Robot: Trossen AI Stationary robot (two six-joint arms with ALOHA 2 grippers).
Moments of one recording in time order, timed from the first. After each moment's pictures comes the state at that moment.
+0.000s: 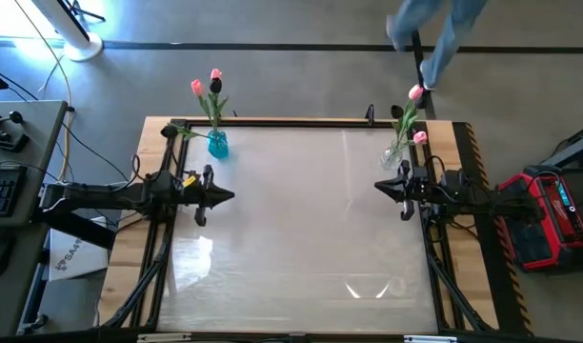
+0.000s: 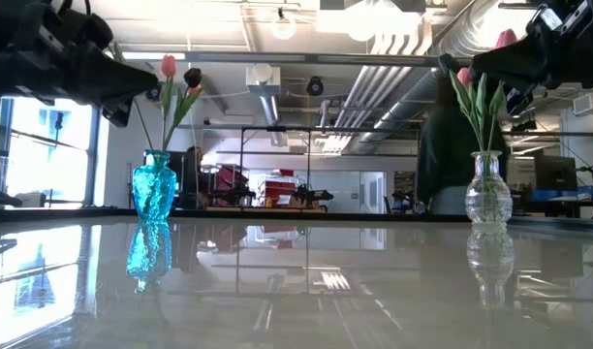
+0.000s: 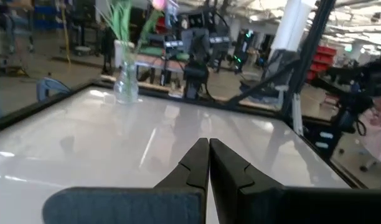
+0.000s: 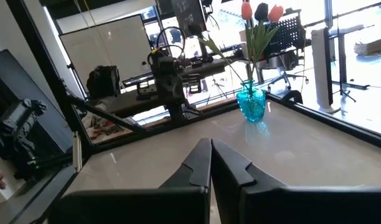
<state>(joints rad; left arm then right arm) 0.08 0.34 0.01 0.33 0.05 -0.17 -0.05 0.06 0.15 -0.05 0.08 0.26</state>
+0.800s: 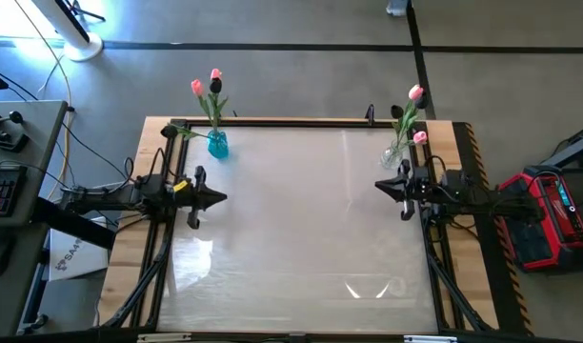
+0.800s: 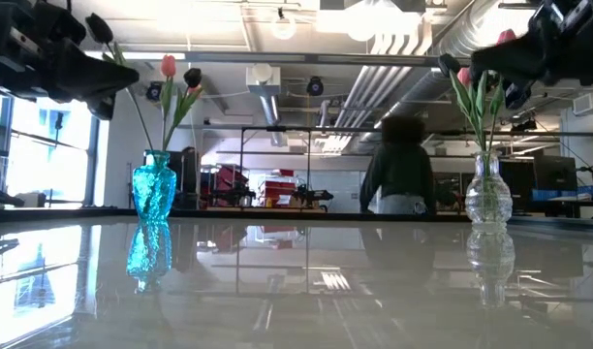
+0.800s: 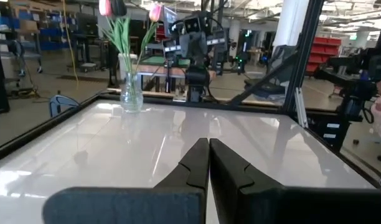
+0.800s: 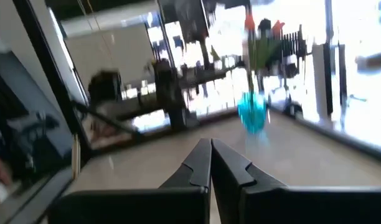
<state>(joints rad) -0.01 0.01 0.01 0.01 -0.05 -0.07 -0.05 0.06 0.15 -0.02 0.07 0.23</state>
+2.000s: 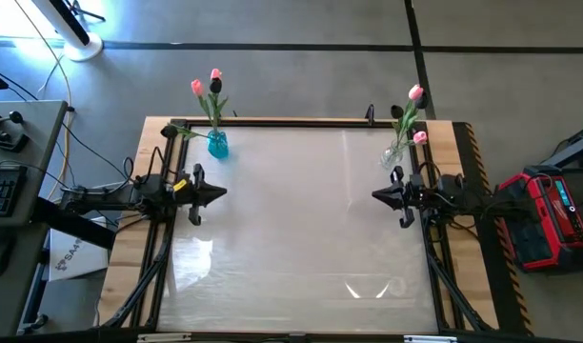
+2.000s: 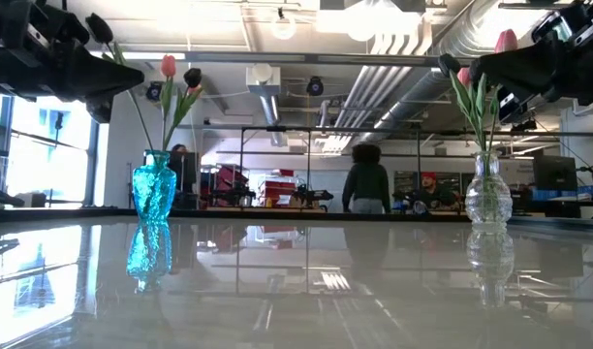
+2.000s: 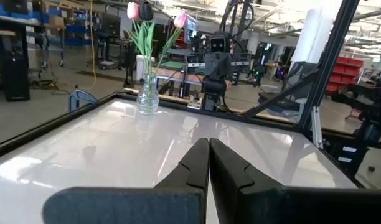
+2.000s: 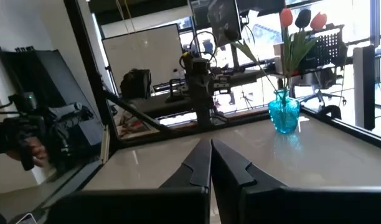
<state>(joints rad) -0.01 0.00 0.01 0.03 -0.14 -0.15 -0.05 0.01 0.01 0.13 -0.06 0.21</state>
